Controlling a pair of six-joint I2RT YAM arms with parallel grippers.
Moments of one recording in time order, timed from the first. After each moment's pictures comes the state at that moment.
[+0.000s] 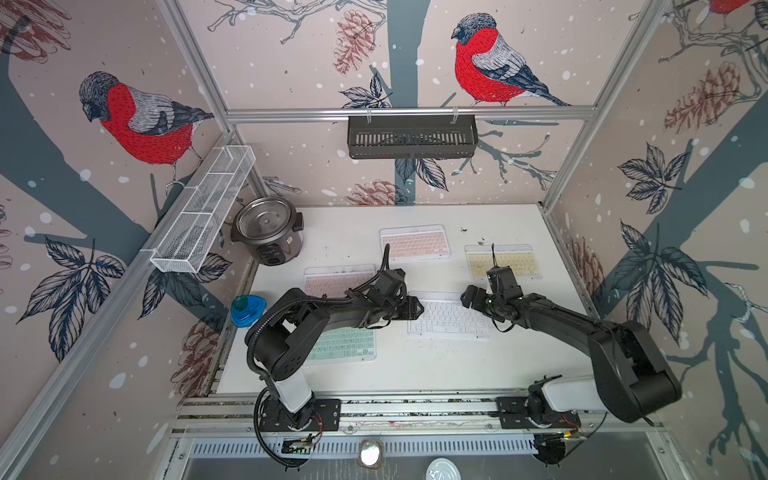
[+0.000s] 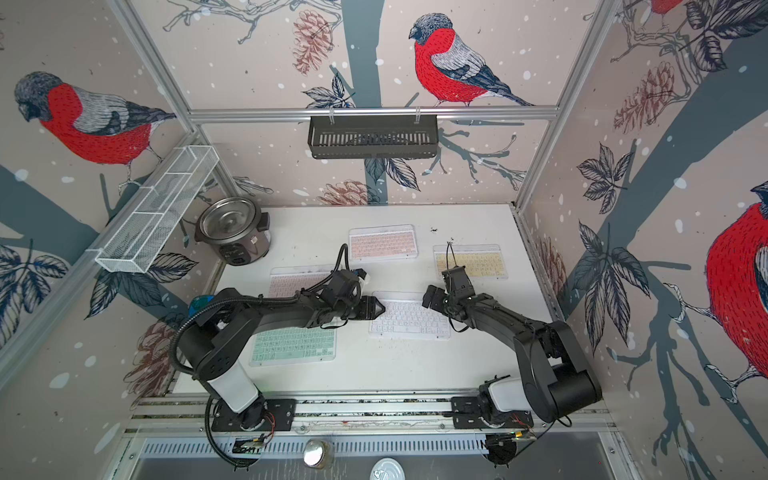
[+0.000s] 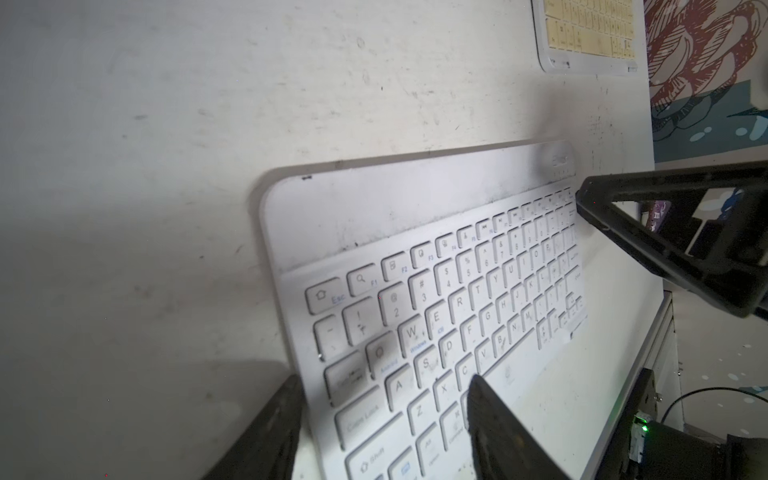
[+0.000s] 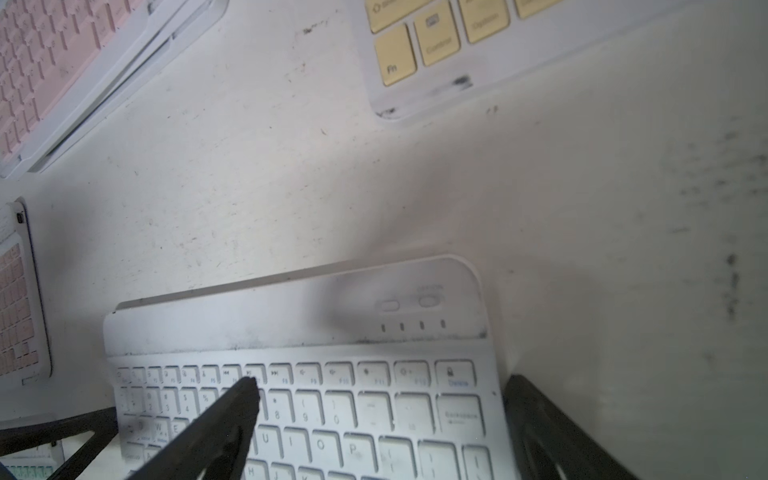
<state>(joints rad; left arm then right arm) -0.72 1.72 0.79 0.08 0.33 -0.68 0.35 1.38 0.59 -0.20 -0.11 0.65</state>
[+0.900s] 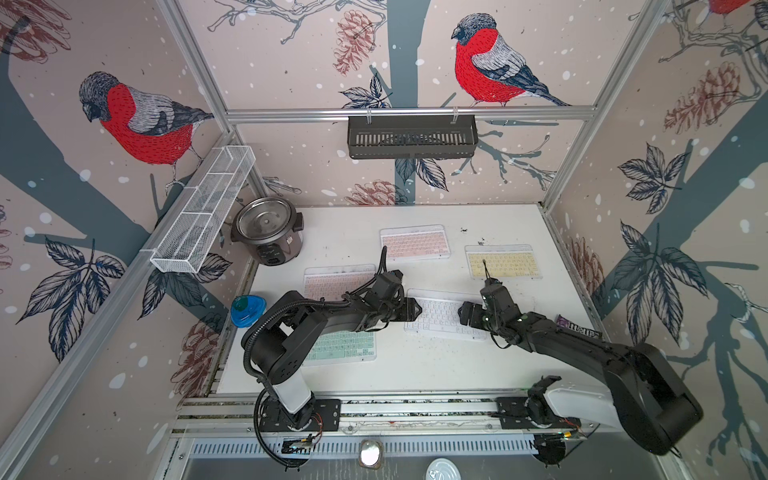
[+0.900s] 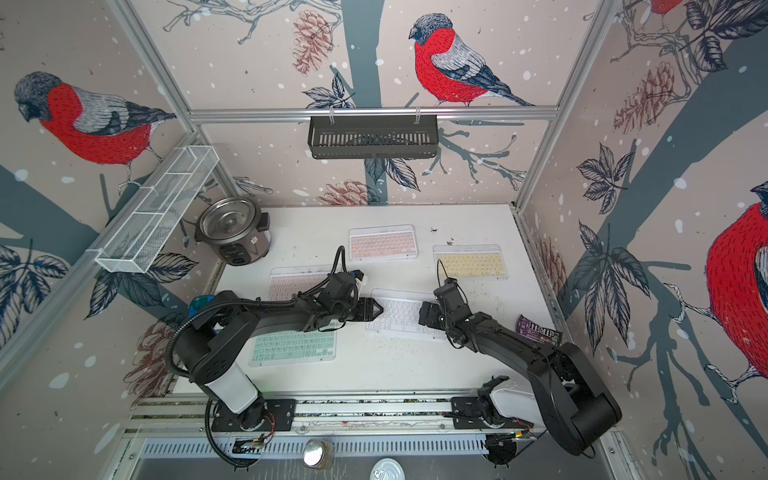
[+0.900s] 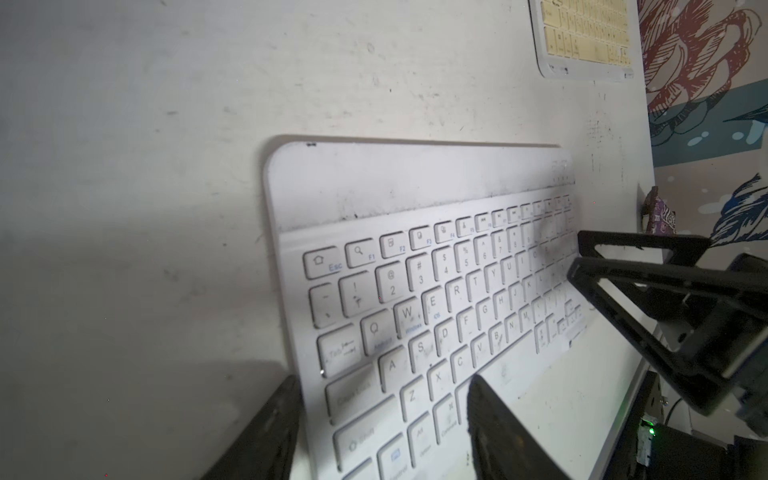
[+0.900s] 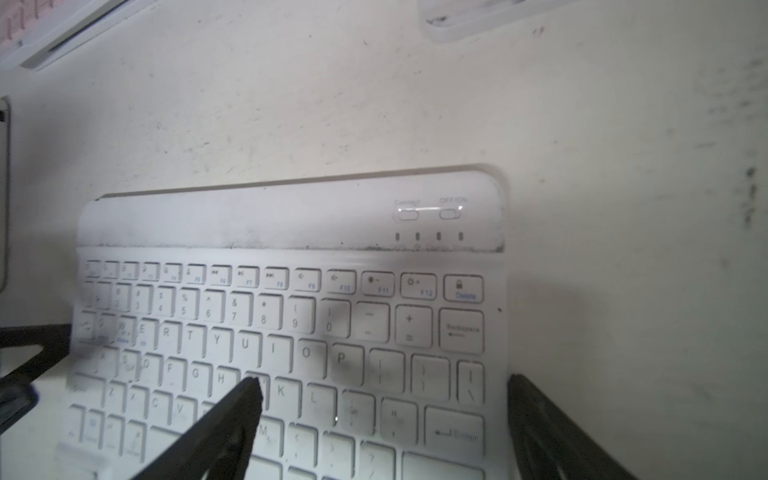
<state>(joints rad) -0.73 1.71 0.74 0.14 0.31 -0.68 0.50 1.20 0.42 -0.12 -0.04 0.66</state>
